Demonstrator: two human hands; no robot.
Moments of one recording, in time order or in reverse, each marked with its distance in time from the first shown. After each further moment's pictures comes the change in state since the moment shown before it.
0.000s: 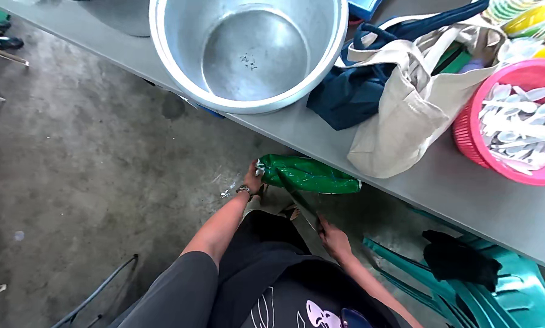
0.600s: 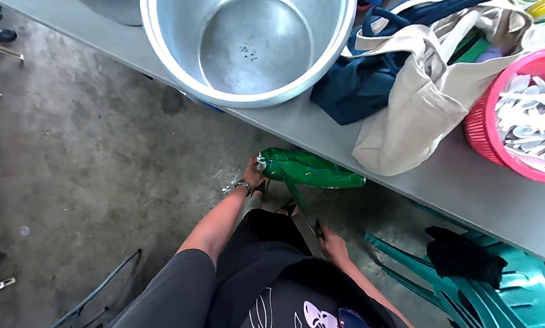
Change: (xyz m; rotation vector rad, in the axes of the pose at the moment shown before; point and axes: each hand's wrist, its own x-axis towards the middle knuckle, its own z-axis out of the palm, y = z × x) left_hand -0.009 0.012 -0.006 -0.063 -0.028 0.042; right_hand -0.013 0.003 0.029 0.087 -0.002 0.042
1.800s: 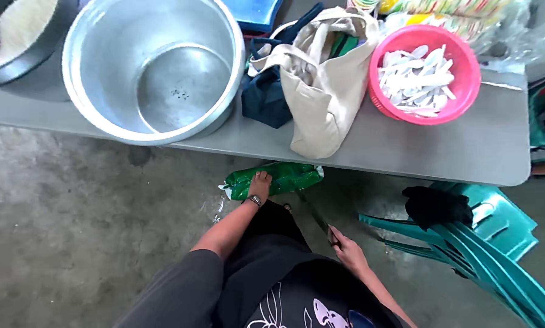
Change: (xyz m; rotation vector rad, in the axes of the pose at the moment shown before) left_hand -0.004 0.051 0.133 1.227 -0.255 0.420; right_hand -0.072 0.109 0.007 0.298 0.201 0.093
